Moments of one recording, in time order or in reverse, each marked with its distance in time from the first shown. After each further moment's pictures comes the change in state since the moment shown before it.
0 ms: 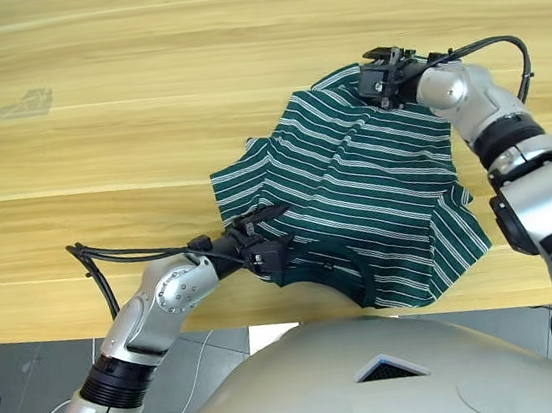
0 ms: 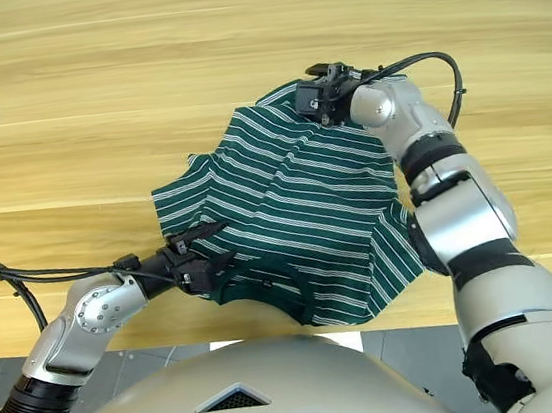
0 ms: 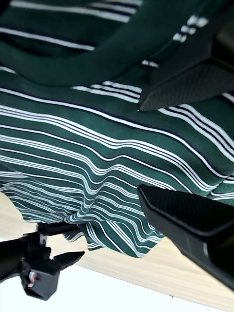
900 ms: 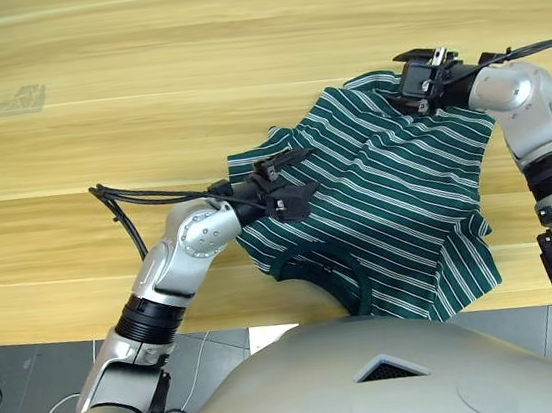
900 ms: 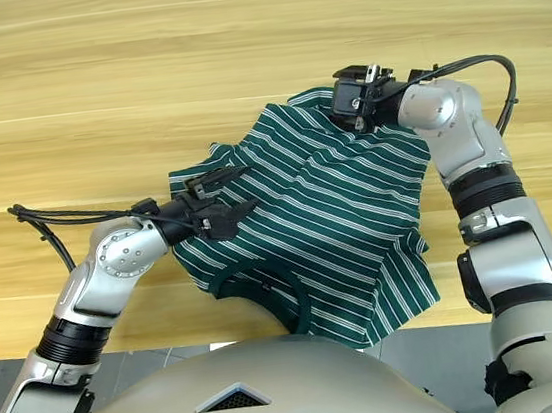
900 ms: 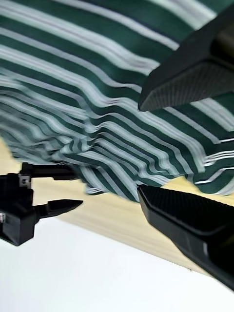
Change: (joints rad) left arm -0.314 -0.198 -0.059 0.160 -0.049 0.023 -0.012; right arm 0.224 -0.173 -0.203 -0.505 0.223 0.215 0.245
